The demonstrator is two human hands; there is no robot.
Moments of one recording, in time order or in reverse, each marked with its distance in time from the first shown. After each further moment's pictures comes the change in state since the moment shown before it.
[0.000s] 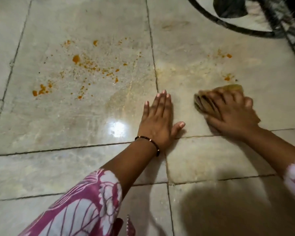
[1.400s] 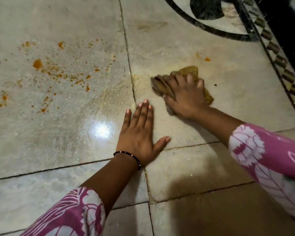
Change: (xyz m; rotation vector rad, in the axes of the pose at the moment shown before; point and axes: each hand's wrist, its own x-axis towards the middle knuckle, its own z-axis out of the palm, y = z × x) left_hand 0.013 0.002 0.020 0.059 0.050 0.069; right_hand 0.083 -0.036 0.001 -0.014 0.054 -0.023
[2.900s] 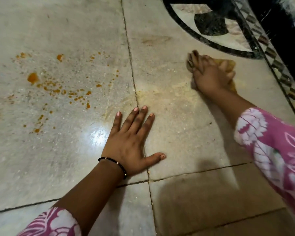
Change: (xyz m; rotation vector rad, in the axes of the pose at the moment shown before) left_hand 0.029 -0.052 -0.015 0.031 -0.061 0.108; right_hand 0.090 0.064 -0.014 0.171 0.047 0.479
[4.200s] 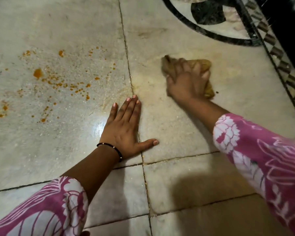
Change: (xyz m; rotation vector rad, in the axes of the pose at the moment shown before) left_hand -0.001 0.007 -0.007 0.061 -0.031 -0.089; right_hand -0.056 -0.035 0.019 -0.101 -0.003 -0.119
